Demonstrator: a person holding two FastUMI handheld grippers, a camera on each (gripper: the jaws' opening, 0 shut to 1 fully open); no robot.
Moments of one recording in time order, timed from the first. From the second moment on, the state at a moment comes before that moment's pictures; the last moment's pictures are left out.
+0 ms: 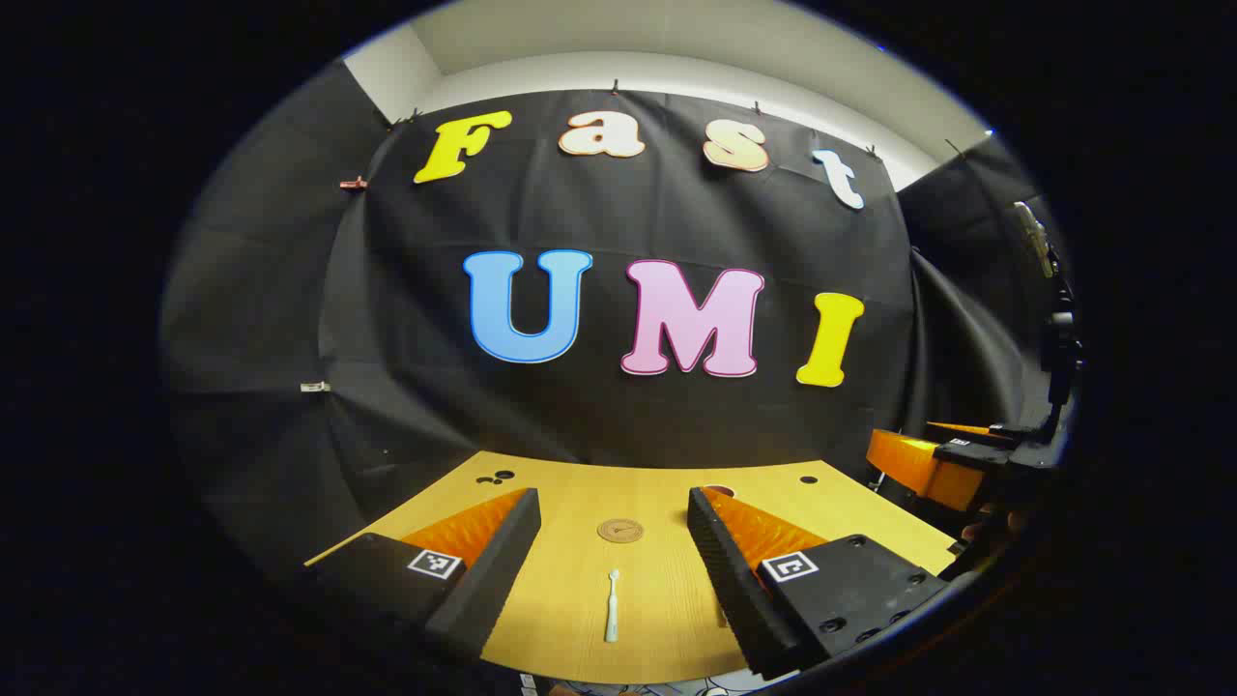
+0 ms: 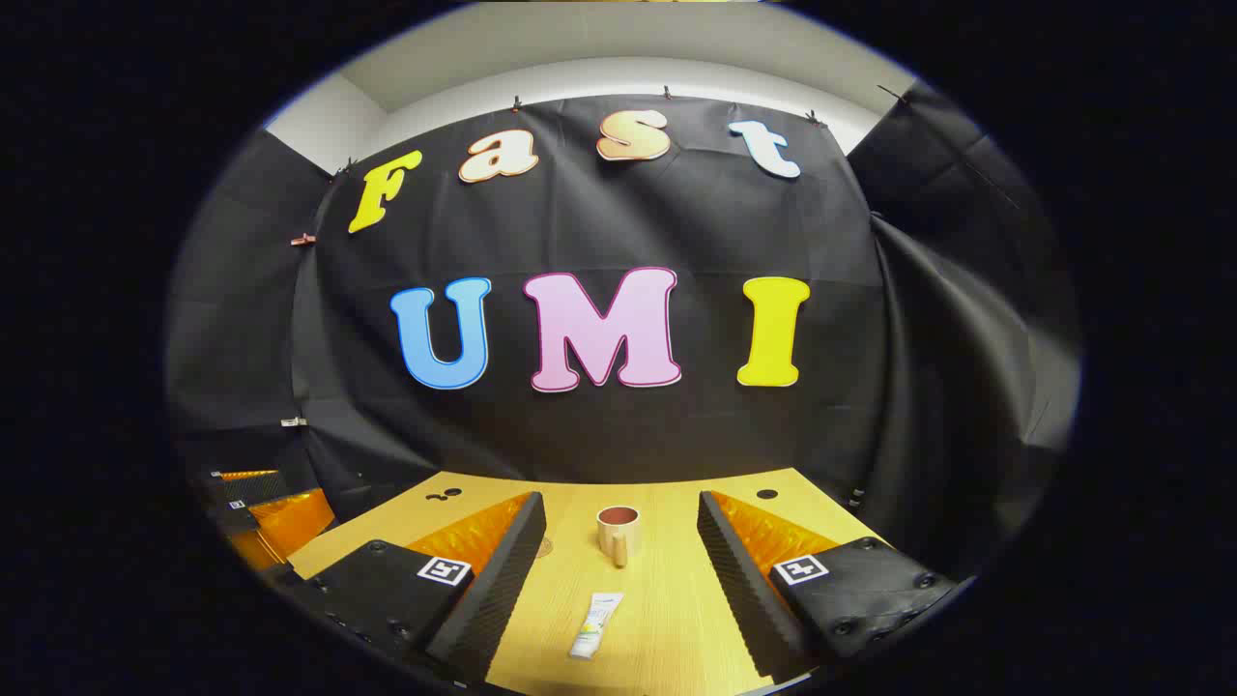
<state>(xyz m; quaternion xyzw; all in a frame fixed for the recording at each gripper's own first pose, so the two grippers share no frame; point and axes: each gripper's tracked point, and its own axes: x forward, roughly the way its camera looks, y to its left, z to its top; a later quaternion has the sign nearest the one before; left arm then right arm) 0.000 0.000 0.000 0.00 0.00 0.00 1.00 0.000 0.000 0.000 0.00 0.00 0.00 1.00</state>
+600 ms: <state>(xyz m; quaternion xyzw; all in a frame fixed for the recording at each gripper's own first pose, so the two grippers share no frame) 0.044 -0.004 -0.010 -0.01 0.02 0.00 1.00 0.034 -0.035 -0.050 -0.01 0.07 -0.03 1.00</state>
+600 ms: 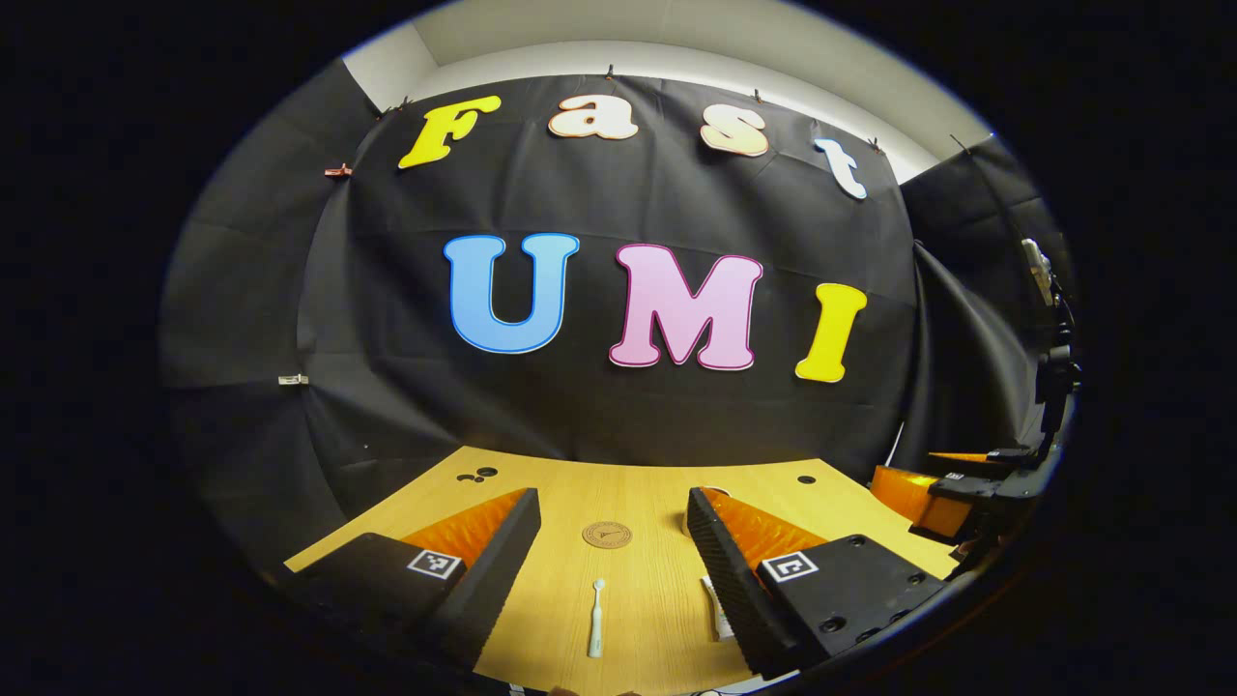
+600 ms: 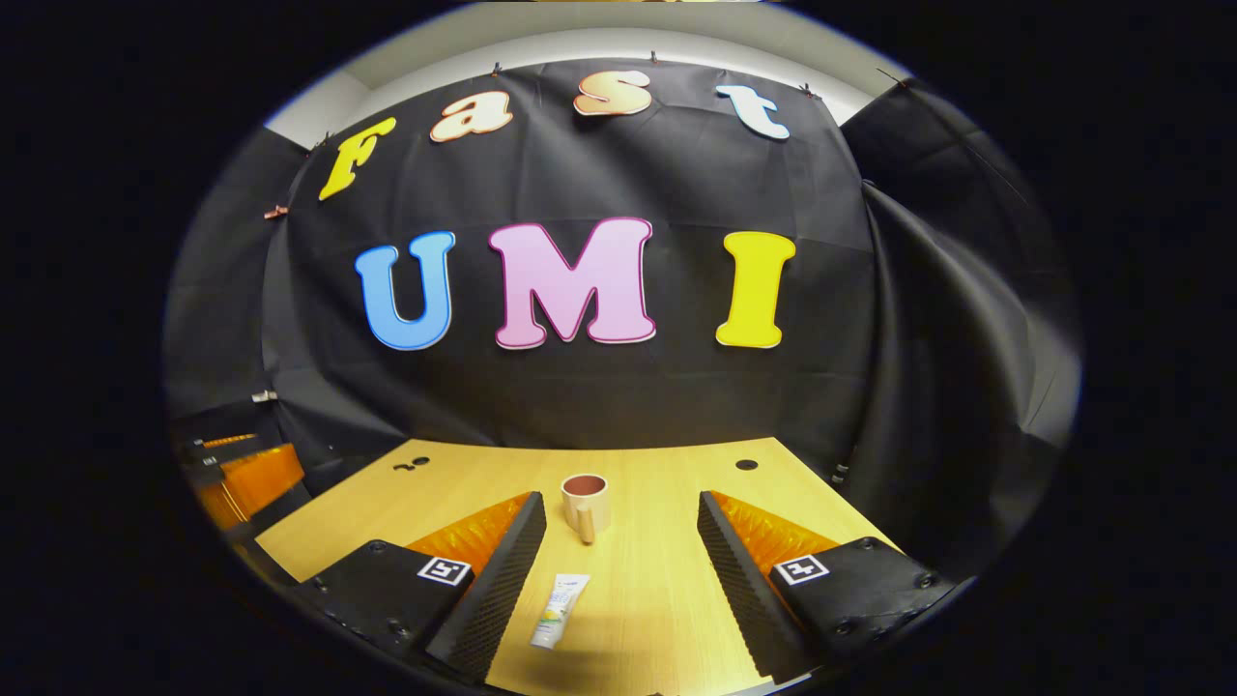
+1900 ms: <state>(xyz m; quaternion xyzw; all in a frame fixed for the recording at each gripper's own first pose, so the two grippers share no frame) 0.027 0.062 -0.087 -0.02 0.13 0.11 0.99 0.096 0.030 -0.235 -0.04 0.40 0.09 0.91</state>
